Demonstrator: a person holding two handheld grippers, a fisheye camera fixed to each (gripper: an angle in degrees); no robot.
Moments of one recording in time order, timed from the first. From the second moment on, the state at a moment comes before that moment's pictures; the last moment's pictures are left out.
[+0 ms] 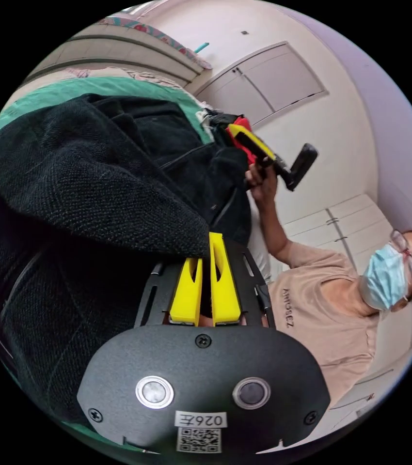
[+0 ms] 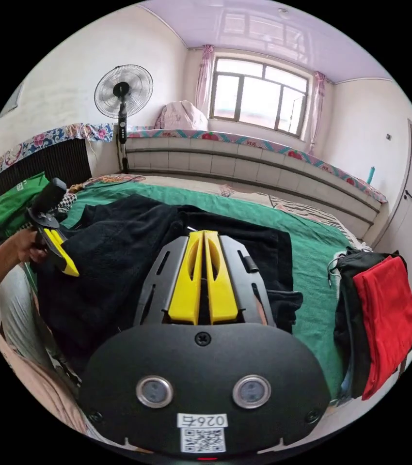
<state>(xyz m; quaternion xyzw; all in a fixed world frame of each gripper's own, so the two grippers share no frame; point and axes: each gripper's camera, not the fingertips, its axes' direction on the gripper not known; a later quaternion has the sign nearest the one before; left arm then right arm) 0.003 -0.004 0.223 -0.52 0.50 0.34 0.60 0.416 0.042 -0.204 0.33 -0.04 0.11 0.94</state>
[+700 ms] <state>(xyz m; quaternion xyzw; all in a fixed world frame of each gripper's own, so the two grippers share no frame) -0.125 -0.119 0.337 -0.37 0.49 0.17 0.77 0.322 -0.025 -0.066 0.24 -0.24 0.04 0.94</state>
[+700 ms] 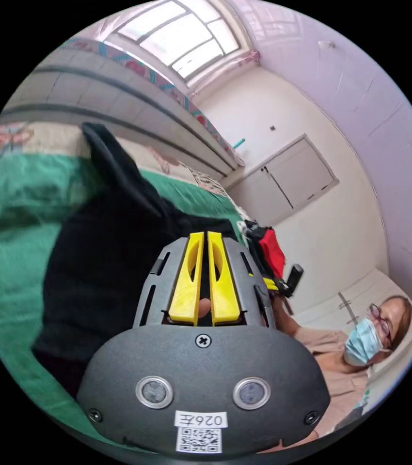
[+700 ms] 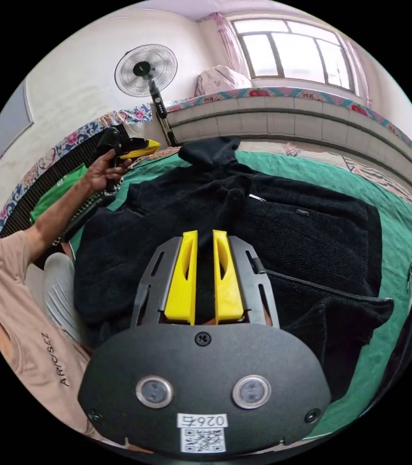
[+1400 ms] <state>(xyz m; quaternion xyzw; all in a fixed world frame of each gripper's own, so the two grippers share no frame) -0.227 -0.013 0.218 -0.36 0.44 0.21 0.80 0.232 0.021 -0.023 0.08 -0.20 -0.02 0.98</state>
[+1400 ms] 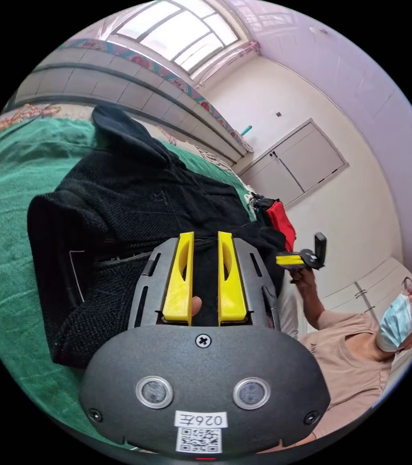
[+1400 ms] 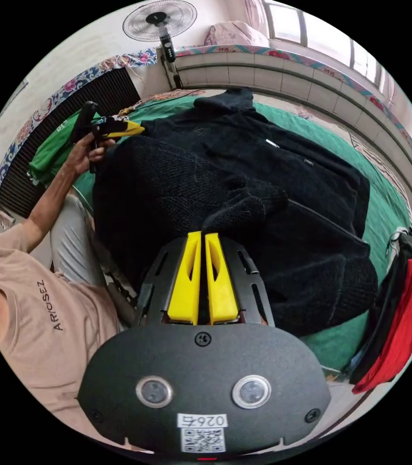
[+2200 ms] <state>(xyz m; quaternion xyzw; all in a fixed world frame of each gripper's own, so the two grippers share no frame) -0.192 -0.115 0.303 -0.26 0.28 0.24 0.89 0.520 0.060 0.052 0.22 -0.17 0.22 0.94</state>
